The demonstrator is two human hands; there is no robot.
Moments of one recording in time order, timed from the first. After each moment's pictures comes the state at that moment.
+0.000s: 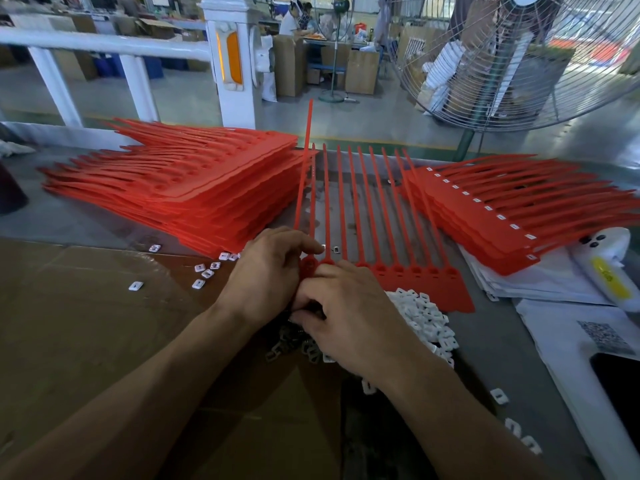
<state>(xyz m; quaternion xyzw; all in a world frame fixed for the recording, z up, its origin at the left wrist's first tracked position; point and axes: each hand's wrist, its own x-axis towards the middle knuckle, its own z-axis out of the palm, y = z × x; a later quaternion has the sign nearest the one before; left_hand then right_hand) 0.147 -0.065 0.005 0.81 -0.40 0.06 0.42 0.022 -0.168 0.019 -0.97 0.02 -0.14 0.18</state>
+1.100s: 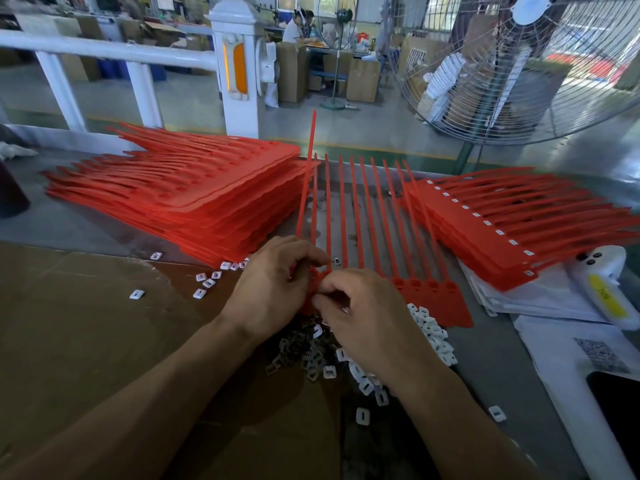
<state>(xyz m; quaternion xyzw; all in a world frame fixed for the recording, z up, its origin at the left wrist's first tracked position) 0.144 -0.069 0.004 0.79 -0.43 0.11 0.43 0.024 -0.185 0.015 -0.93 0.07 -0.22 0.28</state>
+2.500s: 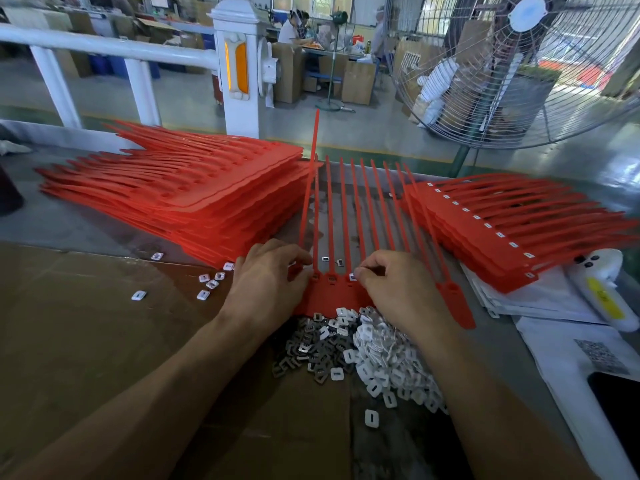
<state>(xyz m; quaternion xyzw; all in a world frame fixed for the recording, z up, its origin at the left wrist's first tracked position) 0.155 -0.065 0.000 0.87 -0.33 0.05 0.35 0.045 -0.234 0.017 -0.91 0.25 -0.16 0.29</state>
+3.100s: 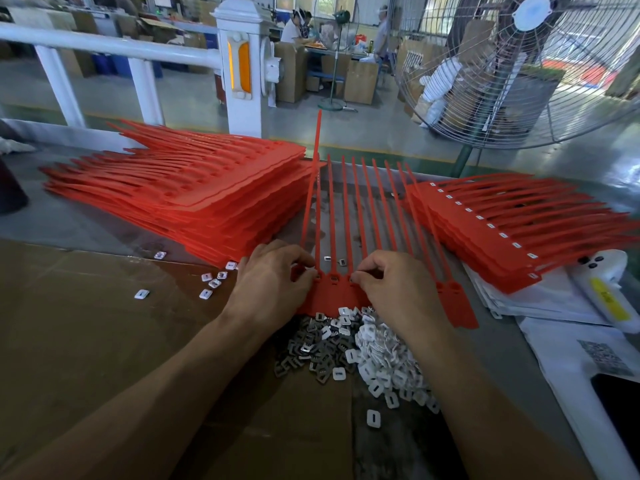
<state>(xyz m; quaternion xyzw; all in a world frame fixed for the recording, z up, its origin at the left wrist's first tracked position) 0.153 -0.064 0.001 0.87 -0.33 0.03 0.37 0.048 -0.228 0.011 -0.91 0.25 -0.19 0.28</state>
